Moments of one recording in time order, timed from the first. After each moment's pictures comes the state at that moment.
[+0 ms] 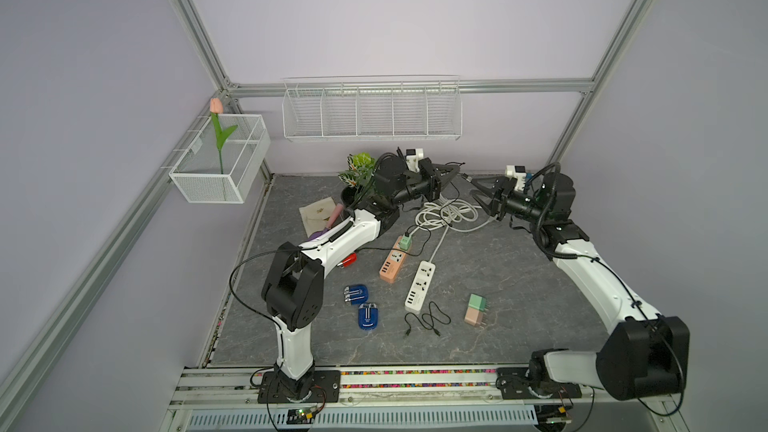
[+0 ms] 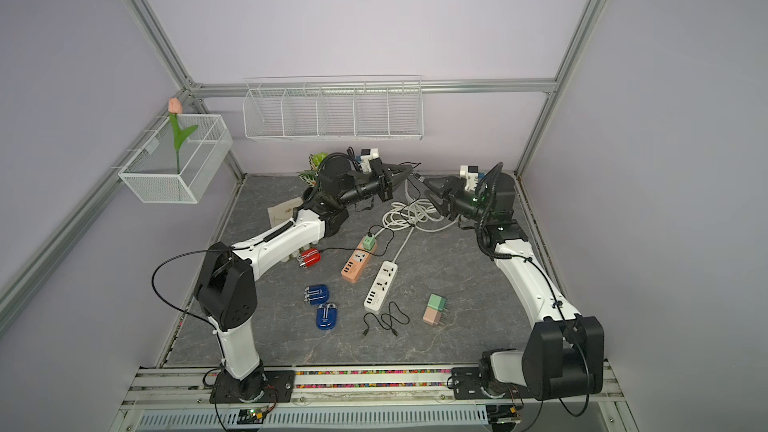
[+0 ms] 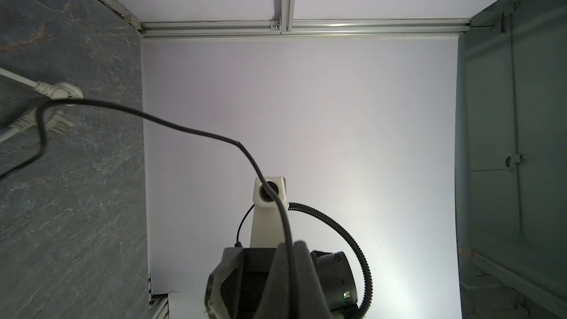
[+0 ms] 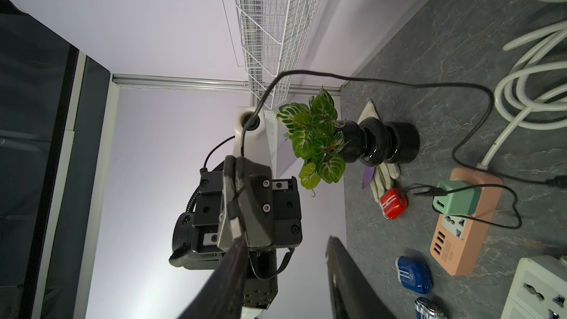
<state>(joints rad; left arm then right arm) -0.69 1.88 1.56 0.44 0.53 -1.58 0.13 1.34 1.06 0.16 -0.84 1.40</state>
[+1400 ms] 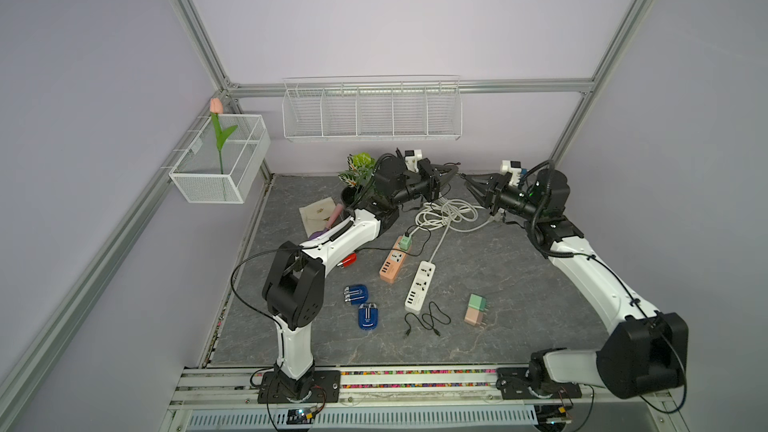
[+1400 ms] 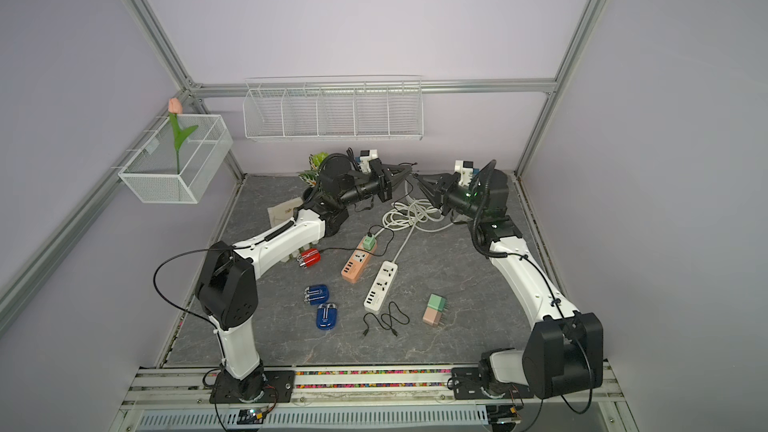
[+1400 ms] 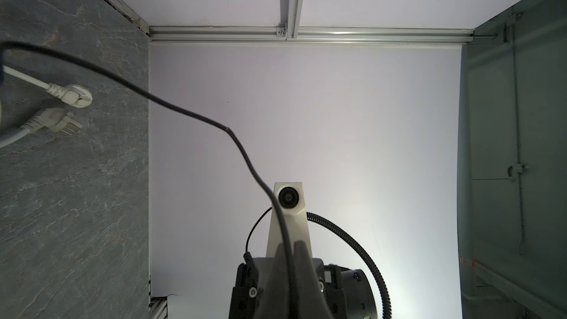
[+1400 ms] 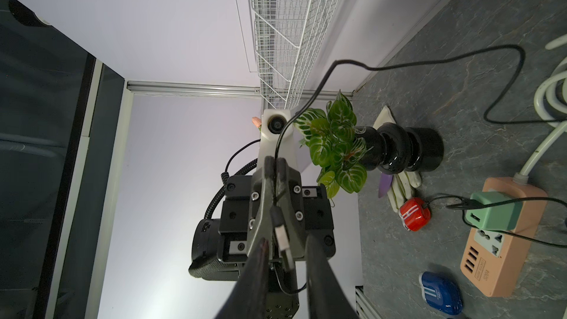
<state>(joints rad) -0.69 1.89 1.56 0.43 0.52 -1.59 0.18 1.36 1.10 0.19 -0.76 1.46</state>
